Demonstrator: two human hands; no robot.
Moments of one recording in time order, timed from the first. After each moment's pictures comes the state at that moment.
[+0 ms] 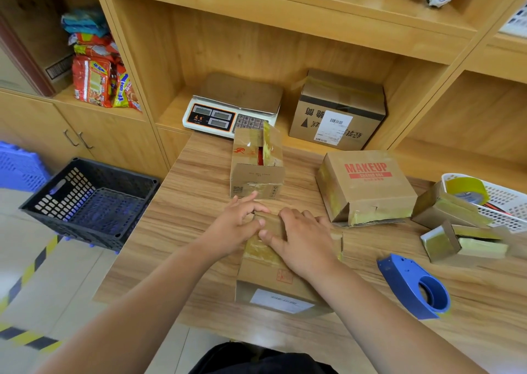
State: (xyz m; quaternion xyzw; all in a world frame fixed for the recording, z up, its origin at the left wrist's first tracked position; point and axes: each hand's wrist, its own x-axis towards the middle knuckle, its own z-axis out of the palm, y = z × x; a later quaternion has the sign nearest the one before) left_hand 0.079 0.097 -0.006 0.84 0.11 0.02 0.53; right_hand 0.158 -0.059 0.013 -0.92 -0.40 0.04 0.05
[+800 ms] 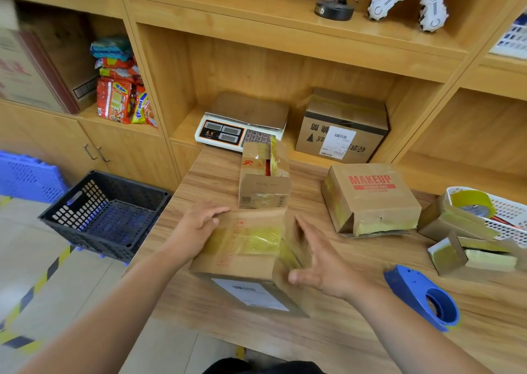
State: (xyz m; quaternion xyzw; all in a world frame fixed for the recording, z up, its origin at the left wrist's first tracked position) left_hand 0.027 0.151 -0.010 0.85 0.23 0.09 0.47; right_hand 0.160 -0.104 0.021 -0.80 -0.40 0.31 0.32
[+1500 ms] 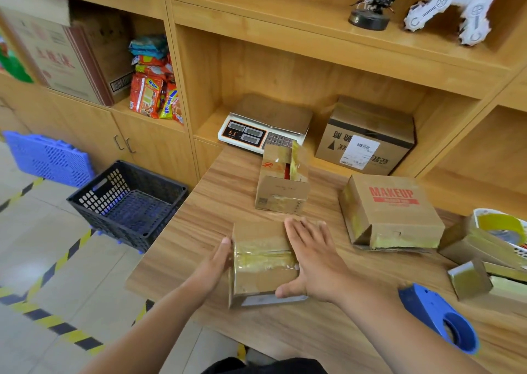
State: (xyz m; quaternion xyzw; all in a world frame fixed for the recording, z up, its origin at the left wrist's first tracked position) left_hand -0.007 0.092 -0.048 0.61 0.38 0.03 0.69; right_hand 0.156 -0.067 0.011 -0.83 -0.54 0.17 -0.04
